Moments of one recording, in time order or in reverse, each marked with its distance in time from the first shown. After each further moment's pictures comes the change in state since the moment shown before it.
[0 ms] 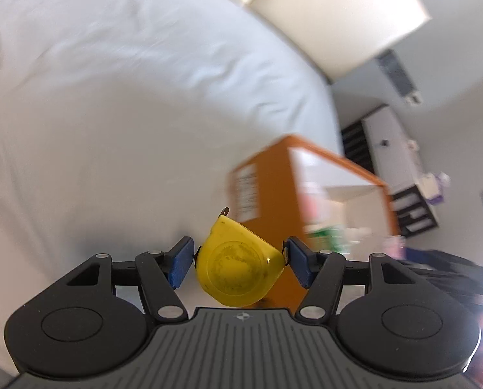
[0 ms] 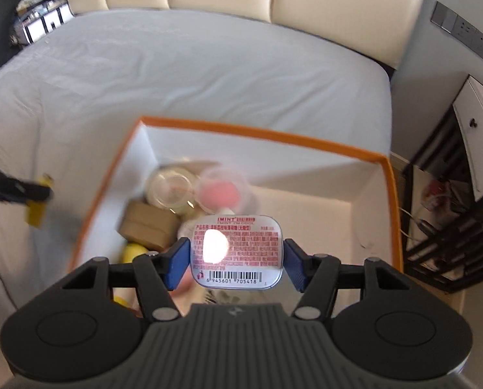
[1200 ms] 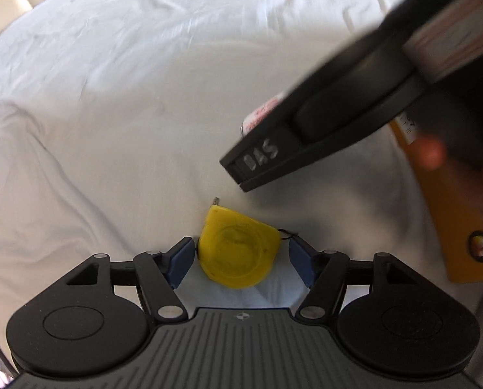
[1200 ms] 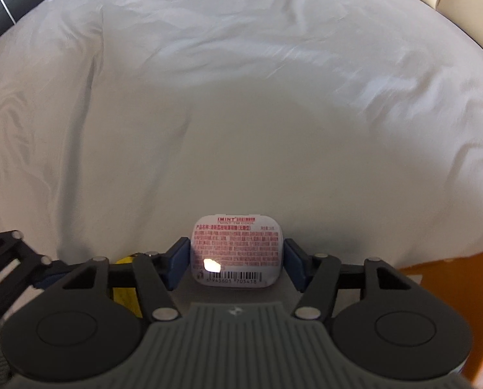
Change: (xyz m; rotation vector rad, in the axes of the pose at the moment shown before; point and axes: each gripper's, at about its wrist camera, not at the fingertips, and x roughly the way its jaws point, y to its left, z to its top) left arm 0.075 0.049 -0.011 0.421 0.188 0.580; right arm 0.181 0.226 0.103 -0.213 0.159 0.215
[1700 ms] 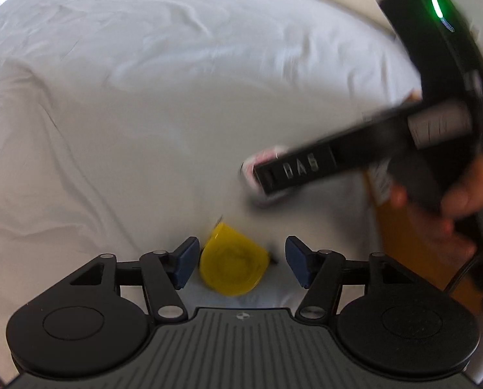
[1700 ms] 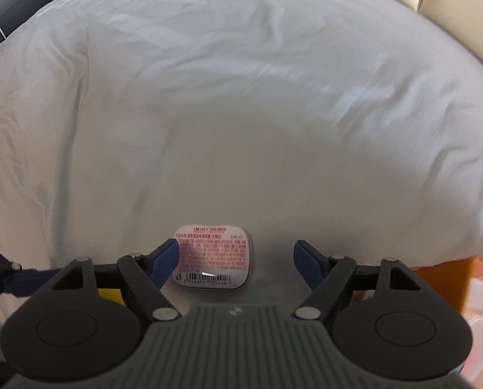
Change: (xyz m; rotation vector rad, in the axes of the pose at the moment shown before) left arm -0.030 0.039 -0.006 -0.207 -0.082 -0.152; right arm 0.000 -0.016 0.011 0.043 -0.001 -0.020
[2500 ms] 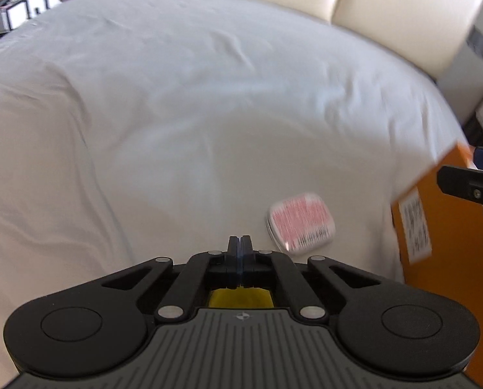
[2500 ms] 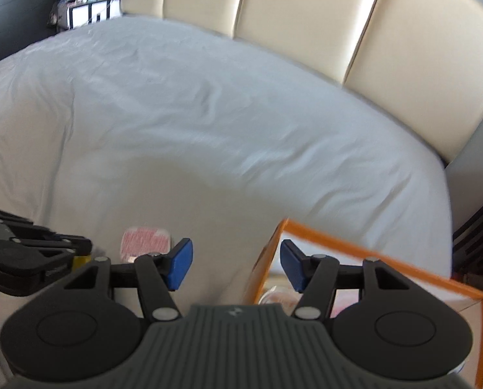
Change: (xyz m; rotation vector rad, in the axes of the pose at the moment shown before) left arm -0.001 0.003 0.011 -0.175 -0.189 0.103; right arm -0.117 -0.022 -0.061 -0.062 -0.347 -0.238
